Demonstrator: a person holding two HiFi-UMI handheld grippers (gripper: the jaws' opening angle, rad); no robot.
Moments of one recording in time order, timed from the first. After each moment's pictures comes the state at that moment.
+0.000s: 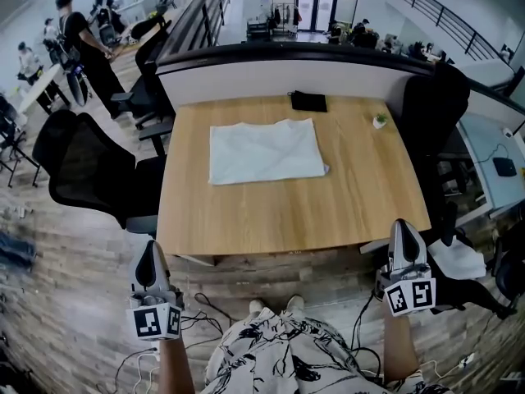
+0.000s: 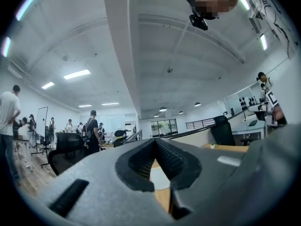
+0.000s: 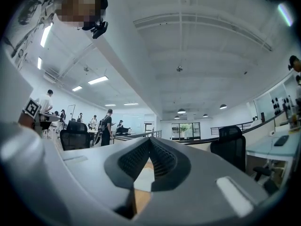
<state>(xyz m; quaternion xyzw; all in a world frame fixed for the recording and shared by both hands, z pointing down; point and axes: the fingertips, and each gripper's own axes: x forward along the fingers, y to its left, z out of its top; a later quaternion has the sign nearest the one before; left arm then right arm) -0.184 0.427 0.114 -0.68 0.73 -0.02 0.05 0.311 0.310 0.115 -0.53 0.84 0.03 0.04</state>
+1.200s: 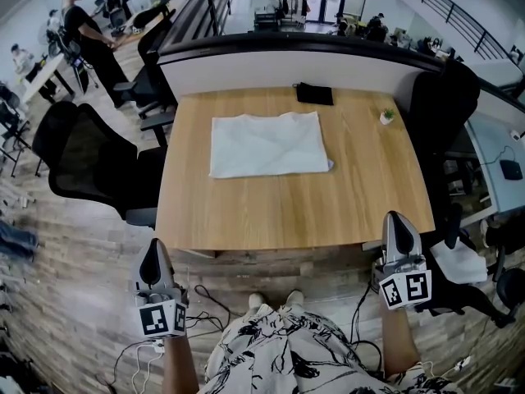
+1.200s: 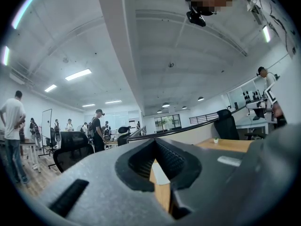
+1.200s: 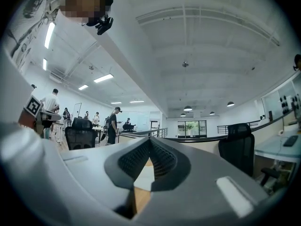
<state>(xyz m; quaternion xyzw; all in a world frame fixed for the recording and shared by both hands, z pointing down) -0.173 0.420 0.134 -0.66 0.75 -0.05 0.04 0.289 0.280 0.133 -0.50 0.86 0.03 0.02</state>
